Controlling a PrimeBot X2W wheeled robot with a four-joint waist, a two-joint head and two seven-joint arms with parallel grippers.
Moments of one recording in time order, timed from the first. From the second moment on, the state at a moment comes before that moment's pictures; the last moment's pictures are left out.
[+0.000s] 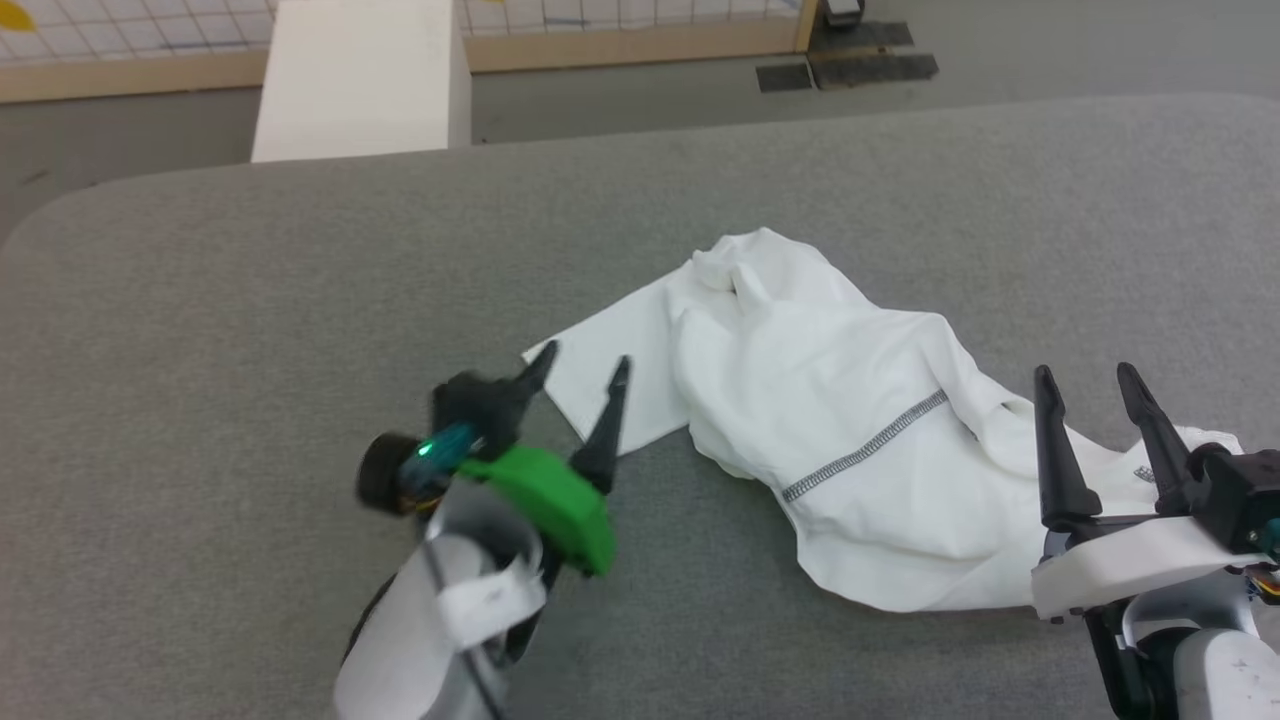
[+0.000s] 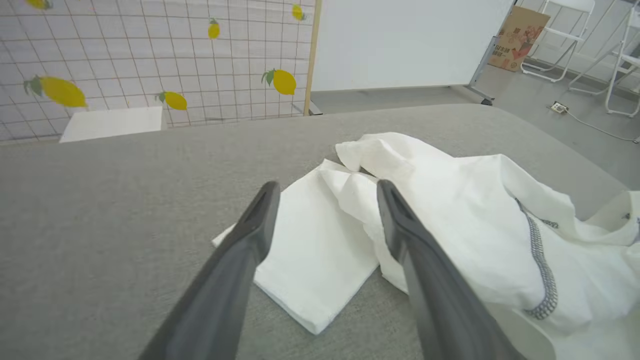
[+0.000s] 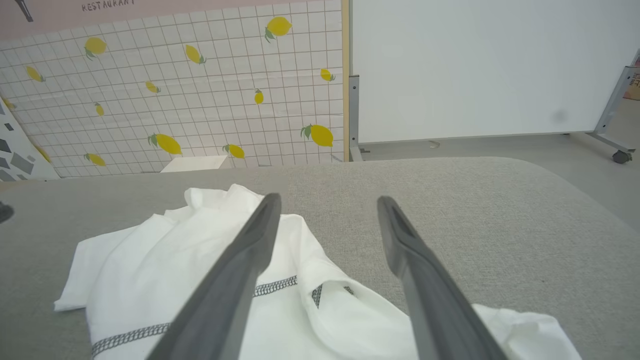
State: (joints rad) left arm -0.33 0.05 -0.32 0.29 -0.28 -0.09 -0.09; right arm -0.06 -0.05 -0.11 -0.03 0.12 0.13 -0.05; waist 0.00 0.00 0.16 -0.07
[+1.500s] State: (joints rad) left arm -0.04 0.28 -0.18 0.12 -0.58 0.34 0.08; right arm -0.05 -0.05 -0.08 -0.01 0.13 0.13 -0.01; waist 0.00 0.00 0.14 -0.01
